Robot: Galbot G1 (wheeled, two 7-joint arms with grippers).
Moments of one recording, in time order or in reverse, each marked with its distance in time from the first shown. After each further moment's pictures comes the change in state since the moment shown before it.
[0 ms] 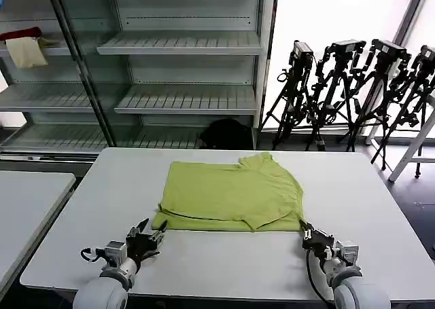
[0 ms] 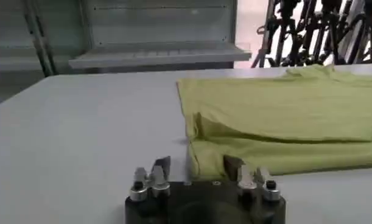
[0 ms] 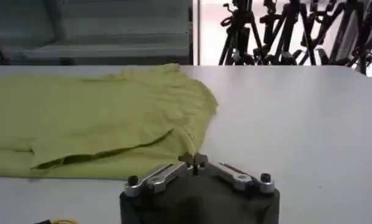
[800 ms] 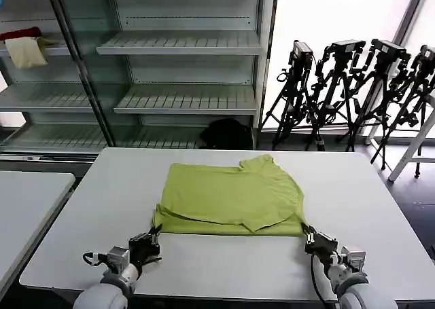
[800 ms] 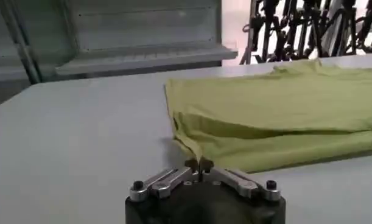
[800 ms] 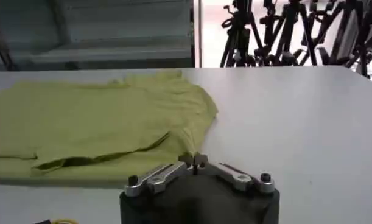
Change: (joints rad) left arm 0.076 0.022 -0.012 -0.065 0.037 -0.023 0.033; right arm -0.139 -0.032 0.008 0.117 0.119 -0.002 0.062
